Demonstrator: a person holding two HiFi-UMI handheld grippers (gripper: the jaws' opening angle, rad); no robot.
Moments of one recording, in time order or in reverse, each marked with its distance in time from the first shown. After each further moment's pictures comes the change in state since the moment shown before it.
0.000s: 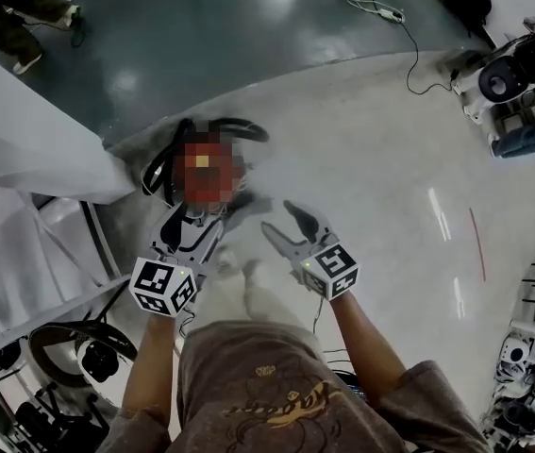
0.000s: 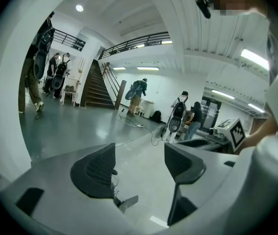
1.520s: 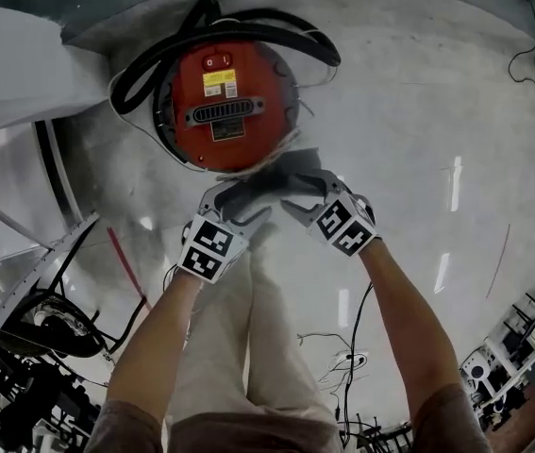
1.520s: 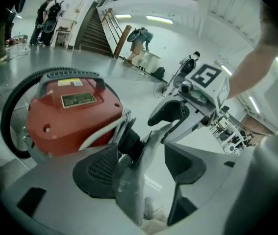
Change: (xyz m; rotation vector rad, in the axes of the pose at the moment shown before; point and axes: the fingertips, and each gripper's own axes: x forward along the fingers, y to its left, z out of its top) left arm 0.183 0.088 -0.384 -0.106 0.500 -0.105; right arm 0.190 -0.101 -0.365 -0.312 0.726 0.427
